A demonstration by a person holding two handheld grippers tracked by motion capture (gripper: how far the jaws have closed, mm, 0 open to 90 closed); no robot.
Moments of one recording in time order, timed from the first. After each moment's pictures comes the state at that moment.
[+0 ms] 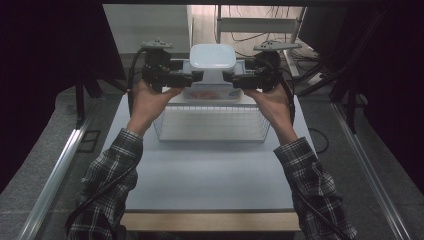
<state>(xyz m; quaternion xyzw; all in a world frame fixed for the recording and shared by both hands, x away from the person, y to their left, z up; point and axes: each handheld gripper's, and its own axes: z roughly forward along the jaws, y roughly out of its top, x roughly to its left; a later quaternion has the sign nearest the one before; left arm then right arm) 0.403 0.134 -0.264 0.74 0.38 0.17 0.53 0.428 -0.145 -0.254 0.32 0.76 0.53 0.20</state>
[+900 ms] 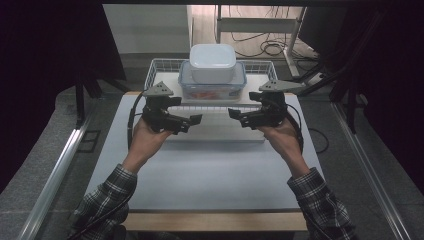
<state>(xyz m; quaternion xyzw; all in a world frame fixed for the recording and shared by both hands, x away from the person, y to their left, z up) 0.353 0.135 -0.338 0.77 0.34 0.15 0.52 0.387 -0.171 -0.317 0.29 0.79 0.52 0.17</state>
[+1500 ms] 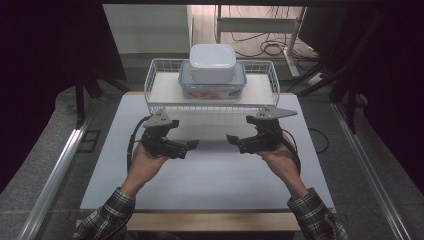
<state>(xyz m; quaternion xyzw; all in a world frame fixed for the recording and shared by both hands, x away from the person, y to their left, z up) 0.323 0.137 -0.392 0.78 0.34 0.15 0.50 0.359 -0.174 -0.371 0.28 0.81 0.50 0.16</state>
